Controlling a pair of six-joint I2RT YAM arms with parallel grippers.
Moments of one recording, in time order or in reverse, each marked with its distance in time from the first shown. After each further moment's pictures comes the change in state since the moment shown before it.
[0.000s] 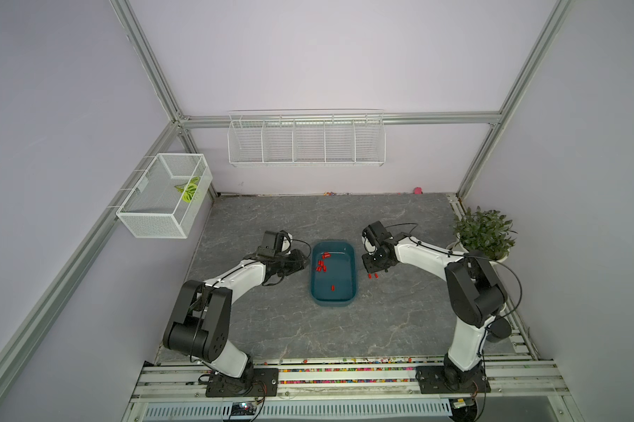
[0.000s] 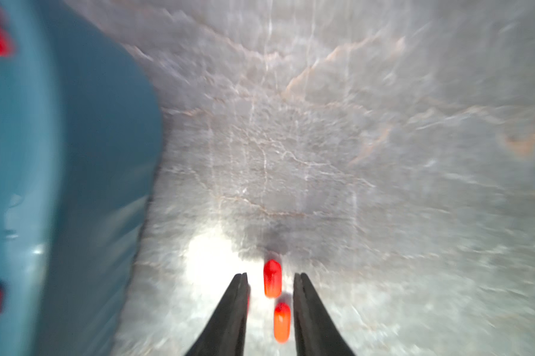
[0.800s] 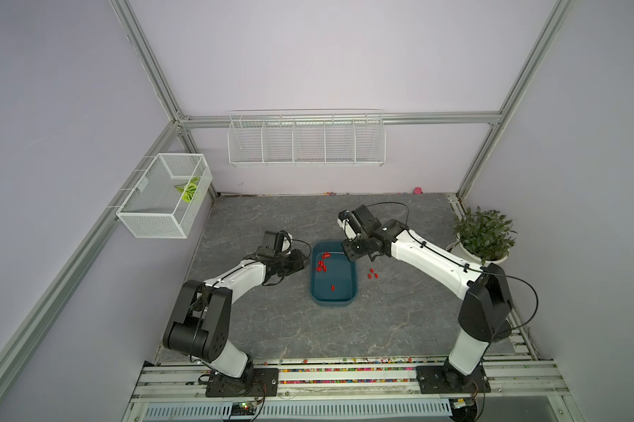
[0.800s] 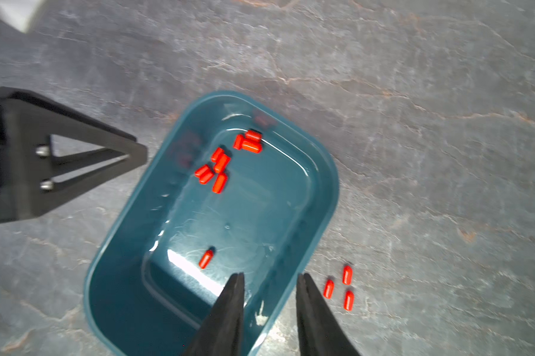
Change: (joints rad) left arm -0.002 0.000 0.000 0.000 -0.005 0.000; right arm 0.193 -0.067 0.298 -0.148 -0.014 -0.006
